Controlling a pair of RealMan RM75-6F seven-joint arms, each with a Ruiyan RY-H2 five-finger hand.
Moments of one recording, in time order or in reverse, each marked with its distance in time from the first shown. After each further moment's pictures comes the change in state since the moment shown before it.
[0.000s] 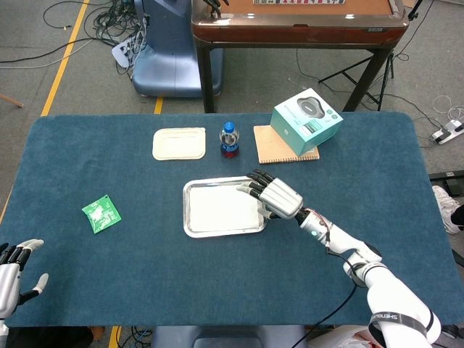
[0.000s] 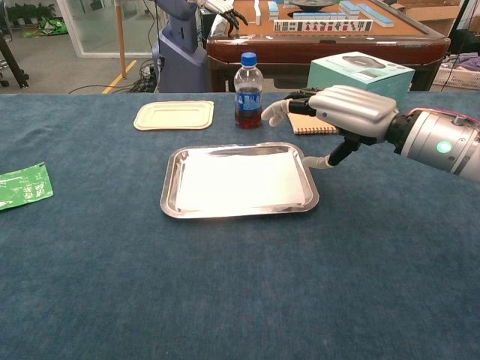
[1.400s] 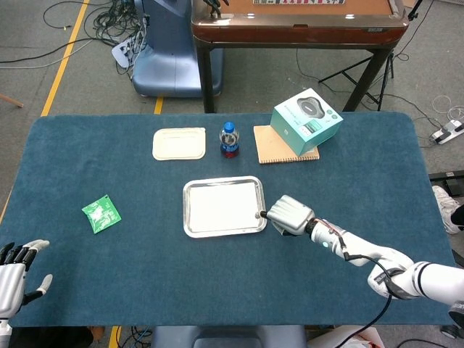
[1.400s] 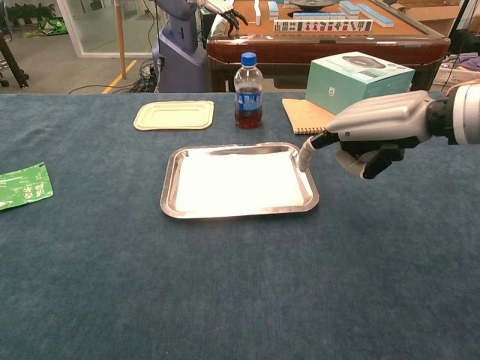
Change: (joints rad) left arm -0.009 0.000 0.013 0.000 0.017 -0.014 0.011; right arm 0.114 0.614 0.014 -1.064 0.178 -0.574 -0.507
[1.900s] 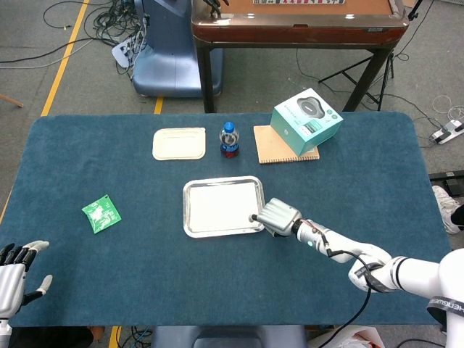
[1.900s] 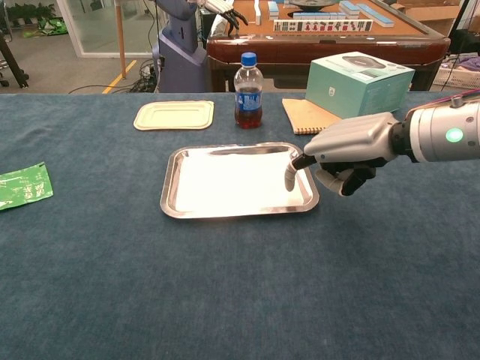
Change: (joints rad) left arm -0.001 -0.007 0.000 0.019 -0.007 -0.007 -0.018; right arm 0.033 -0.109 0.027 0.081 0.062 -0.102 -0.091
